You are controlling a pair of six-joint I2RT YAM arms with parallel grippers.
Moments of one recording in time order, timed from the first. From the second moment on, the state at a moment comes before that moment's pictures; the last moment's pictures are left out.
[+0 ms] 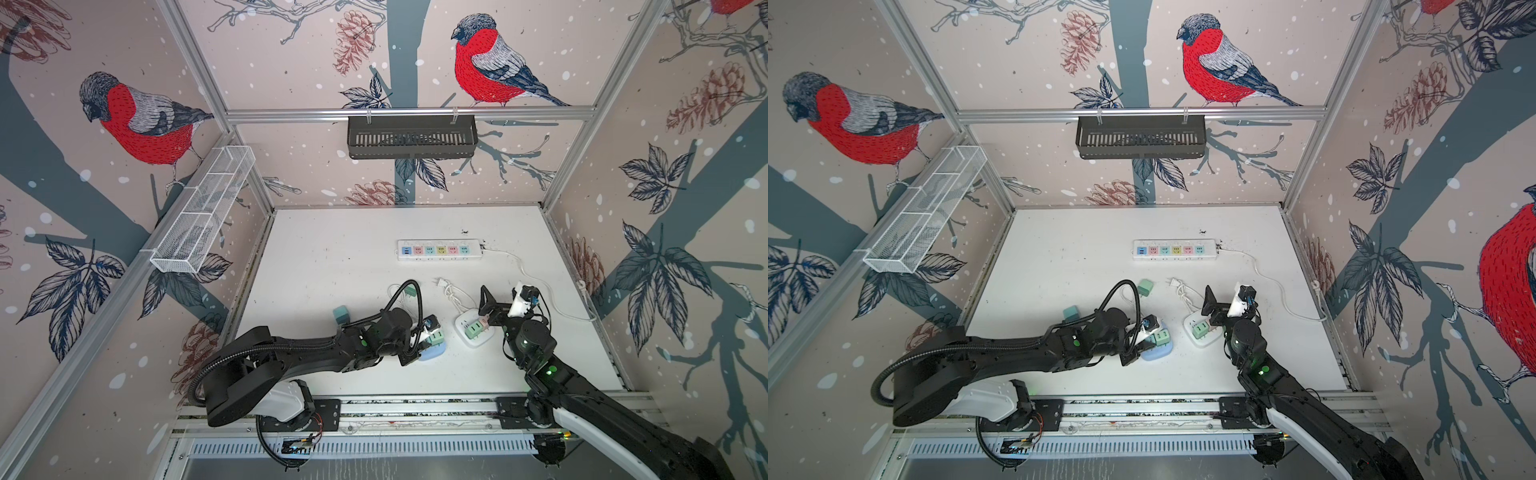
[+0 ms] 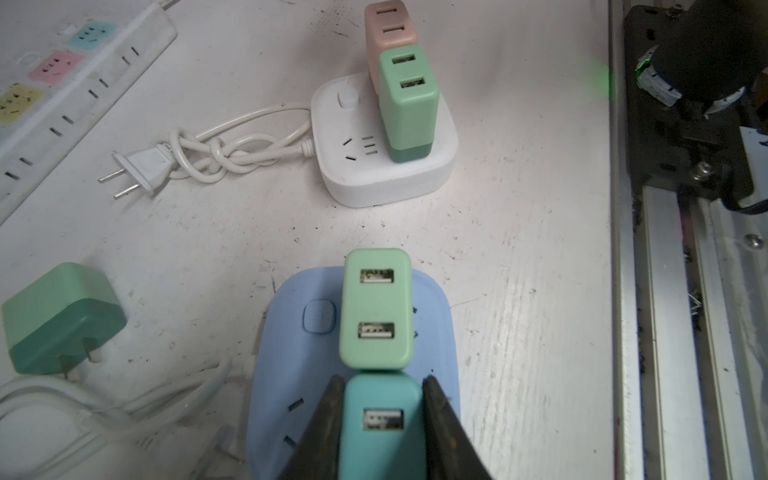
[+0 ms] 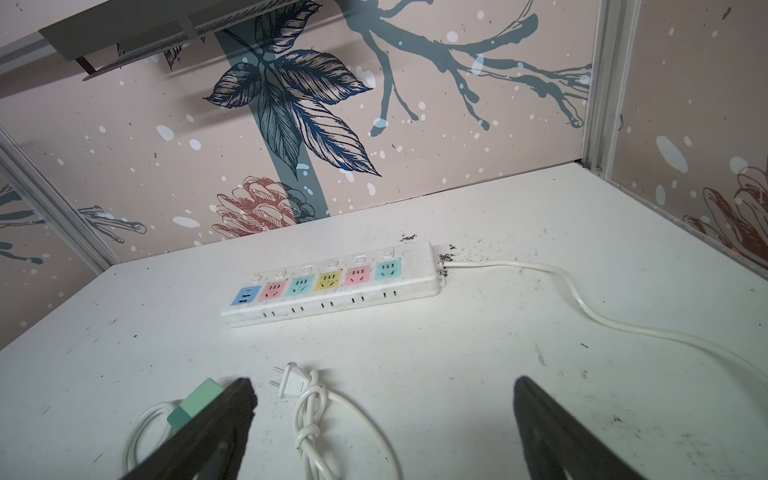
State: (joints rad) left arm -1.06 1.38 0.56 0.15 0.17 0.16; right arm 0.61 0.59 0.06 0.45 0.48 0.29
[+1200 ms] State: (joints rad) left arm -1.00 0.72 0.32 0.22 -0.28 -0.20; right arm 0.49 0.70 0.09 0.44 0.45 0.36
